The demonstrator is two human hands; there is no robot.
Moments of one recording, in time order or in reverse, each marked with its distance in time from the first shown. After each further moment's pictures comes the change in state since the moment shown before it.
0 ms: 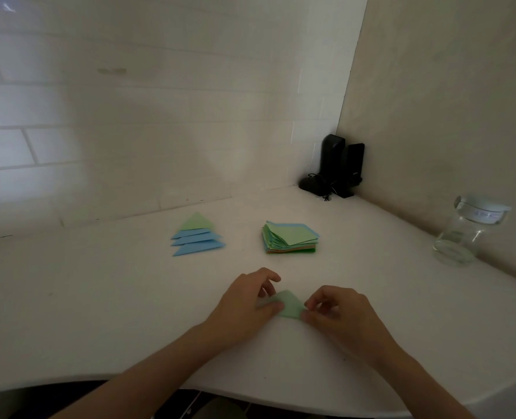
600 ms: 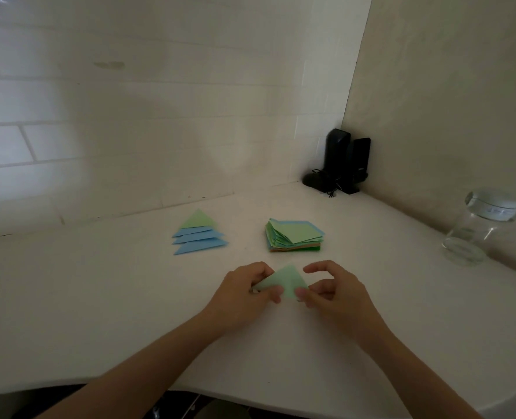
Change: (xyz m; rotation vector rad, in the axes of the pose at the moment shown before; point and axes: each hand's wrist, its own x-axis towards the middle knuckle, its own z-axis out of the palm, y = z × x) left_hand 0.009 0.007 -0.017 -0.187 -0.001 -0.119; right_hand 0.021 -0.012 0.008 0.424 0.006 0.102
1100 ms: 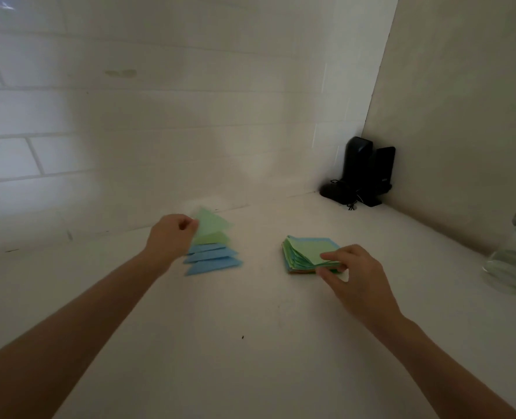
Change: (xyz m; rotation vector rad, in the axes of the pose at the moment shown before) left_hand 0.082 -0.069 -0.137 0.185 0.491 -0.327; right_hand 0.086 0.014 0.001 -0.505 0.281 -0.378
